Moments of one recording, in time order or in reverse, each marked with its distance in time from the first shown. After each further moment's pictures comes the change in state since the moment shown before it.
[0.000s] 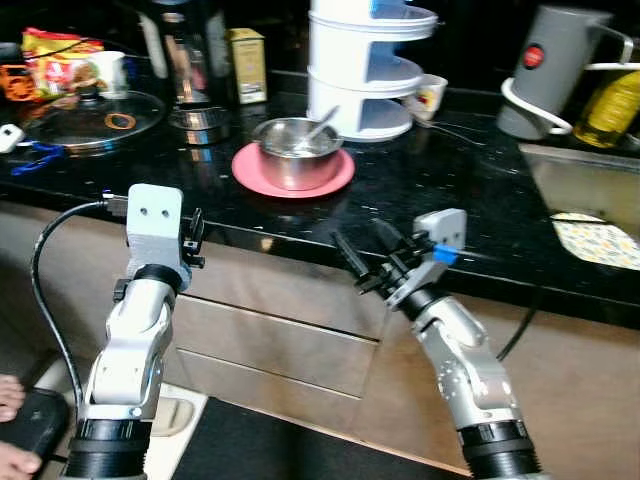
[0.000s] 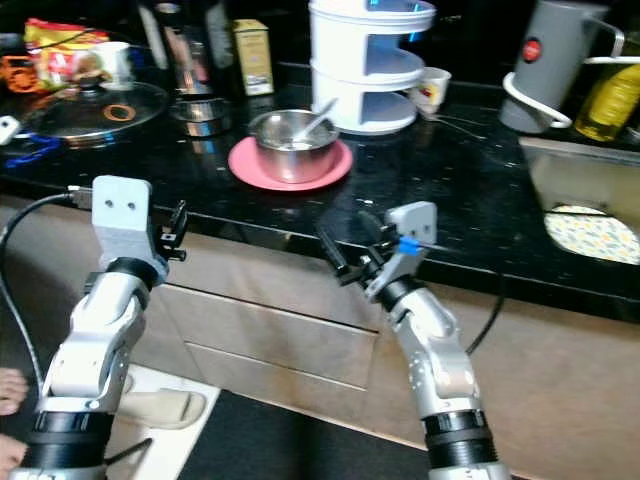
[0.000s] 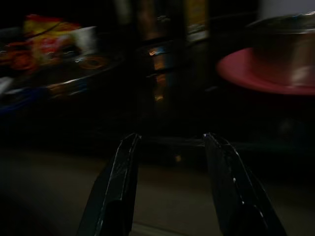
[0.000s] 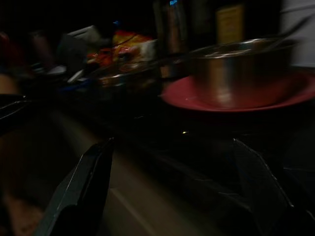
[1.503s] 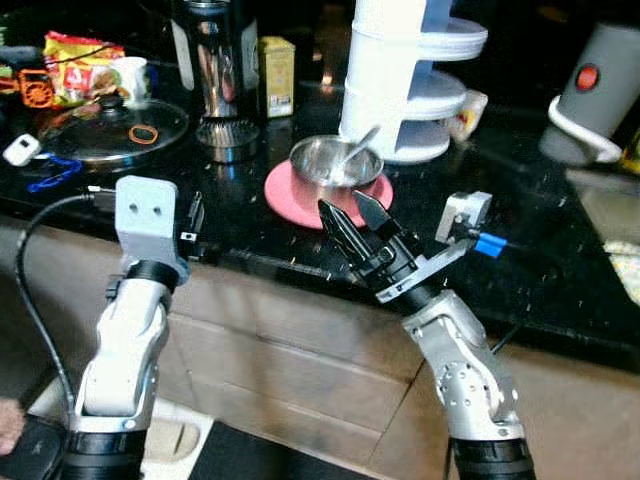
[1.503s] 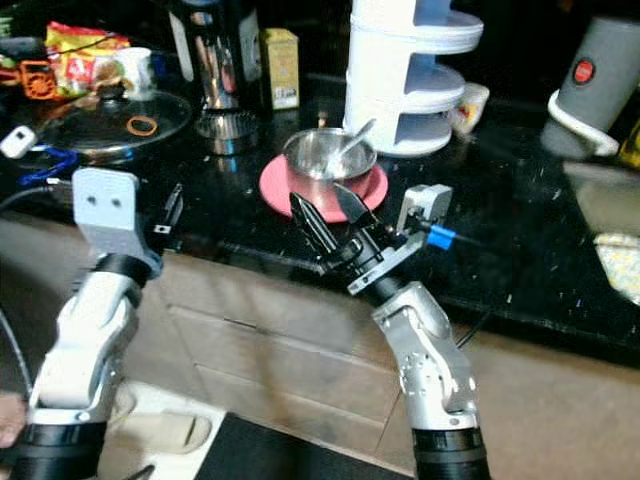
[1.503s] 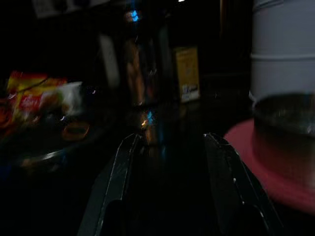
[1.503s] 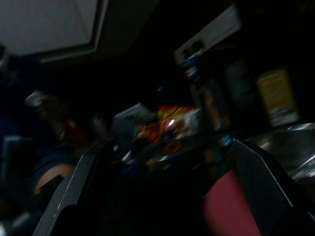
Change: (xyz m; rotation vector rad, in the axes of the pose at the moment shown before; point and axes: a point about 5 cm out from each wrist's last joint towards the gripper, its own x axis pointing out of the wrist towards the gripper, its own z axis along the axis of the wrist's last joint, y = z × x) left arm -0.004 -0.003 0.040 -0.023 -0.175 -0.047; right arm -0.001 0.030 0.055 0.276 -0.263 0.165
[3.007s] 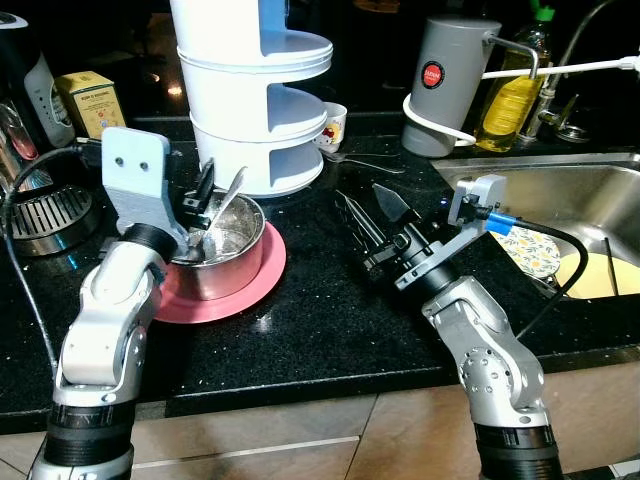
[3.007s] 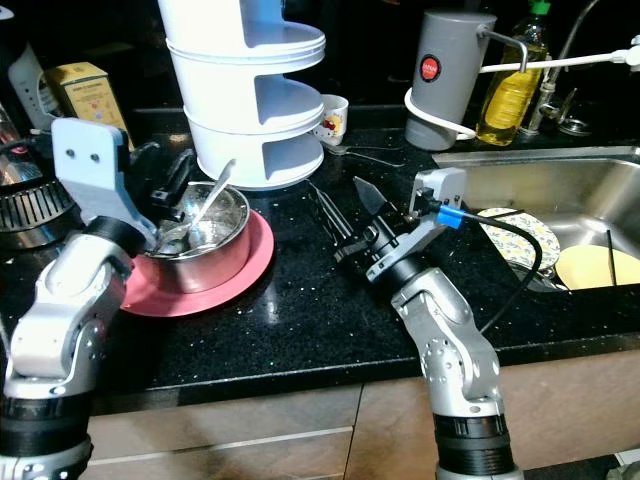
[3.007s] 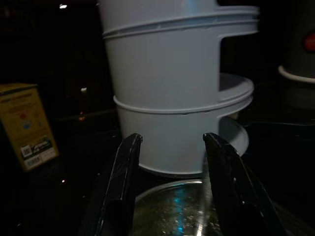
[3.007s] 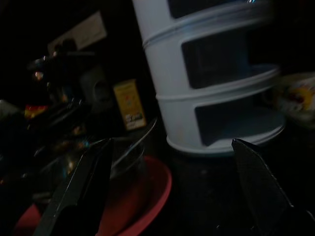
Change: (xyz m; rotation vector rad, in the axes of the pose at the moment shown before) left arm 0.026 0.010 0.028 -0.055 -0.008 -0.090; right arm -0.001 -0.009 0.000 -0.135 0.152 -0.032
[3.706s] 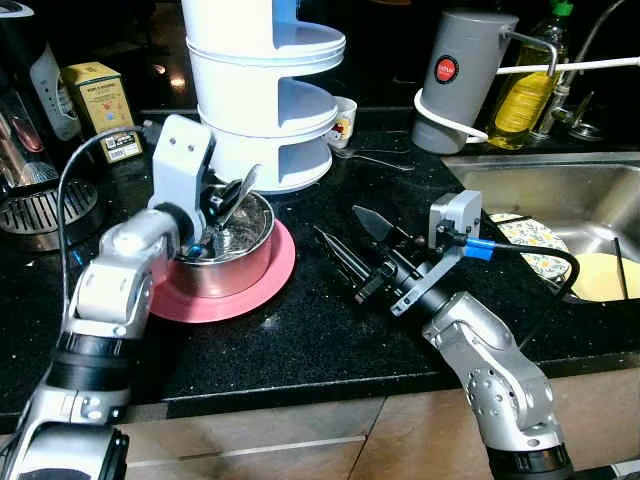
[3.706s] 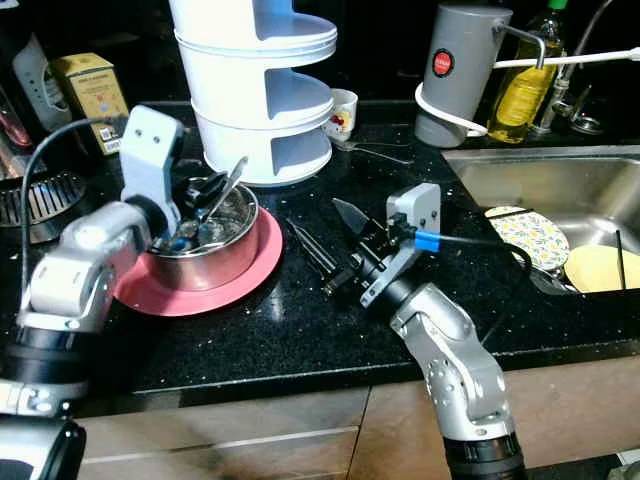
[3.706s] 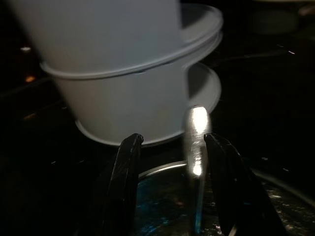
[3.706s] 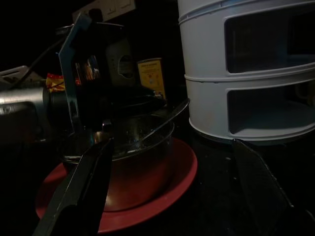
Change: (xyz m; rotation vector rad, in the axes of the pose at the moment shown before) left arm 0.040 -0.006 -0.008 0.077 0.274 -0.283; right arm -0.008 0.016 -0.002 -0.072 0.067 0.111
